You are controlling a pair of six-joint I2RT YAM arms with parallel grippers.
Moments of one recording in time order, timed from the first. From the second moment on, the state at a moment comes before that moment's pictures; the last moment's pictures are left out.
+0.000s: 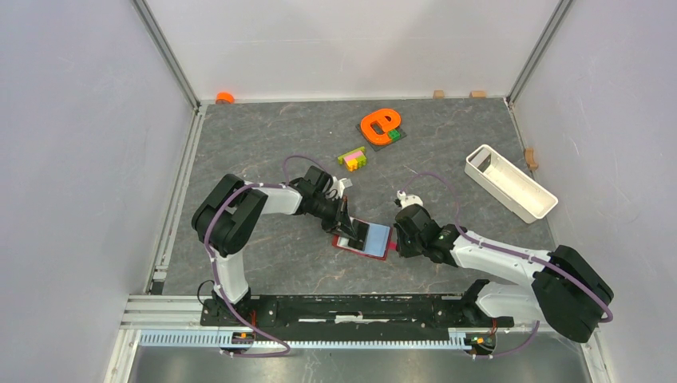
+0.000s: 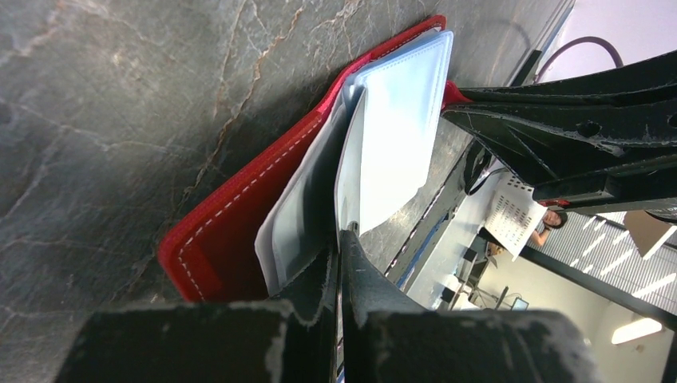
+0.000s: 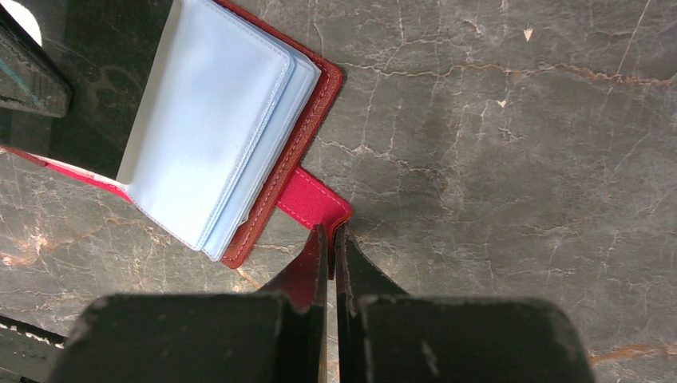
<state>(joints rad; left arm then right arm) -0.58 1.89 0.92 -0.09 0.81 -0.53 0.80 1.20 0.48 -0.27 0.16 0.54</state>
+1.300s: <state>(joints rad) -0.65 1.88 0.92 -0.07 0.73 -0.61 0.81 1.18 0.47 -0.27 0.14 0.56</state>
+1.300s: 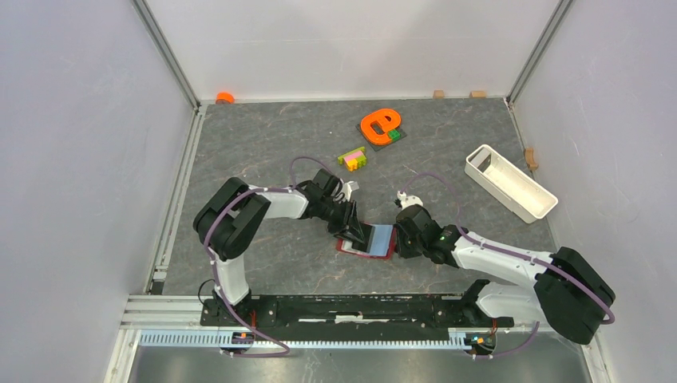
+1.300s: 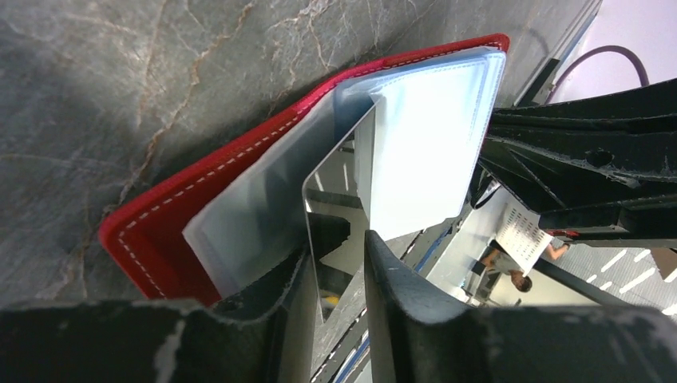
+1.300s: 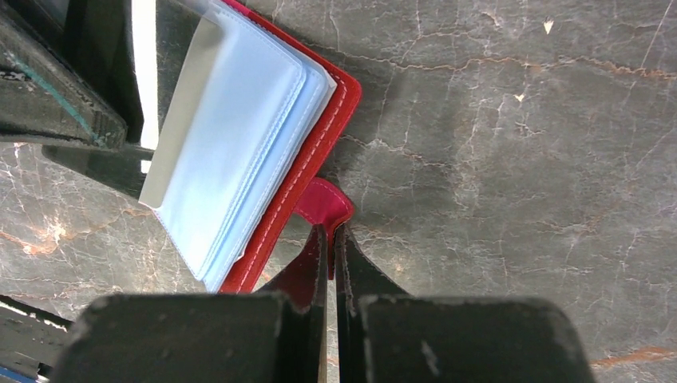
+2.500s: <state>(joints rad) -0.72 1.73 0.99 -0.35 0.45 -0.49 0.81 1.18 0.46 -0.27 0.13 0.57</state>
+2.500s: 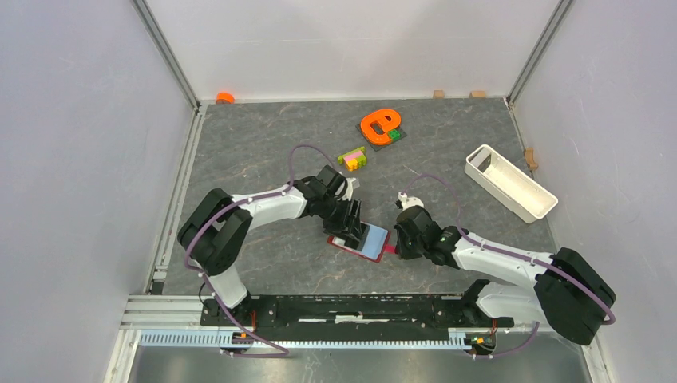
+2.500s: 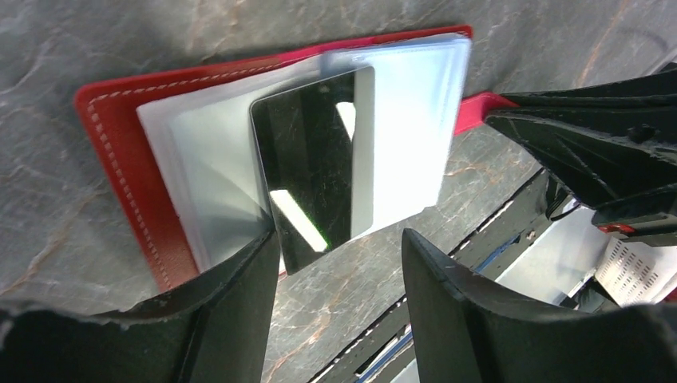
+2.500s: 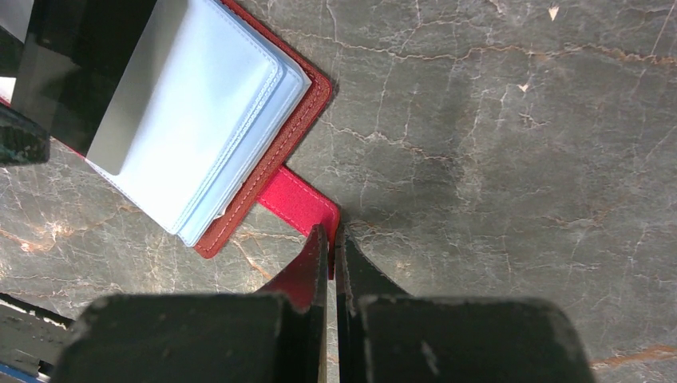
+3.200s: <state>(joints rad) -0.83 1.79 1.09 -0.36 0.40 -0.49 0.81 1.15 0.44 -0.26 0.13 0.57</state>
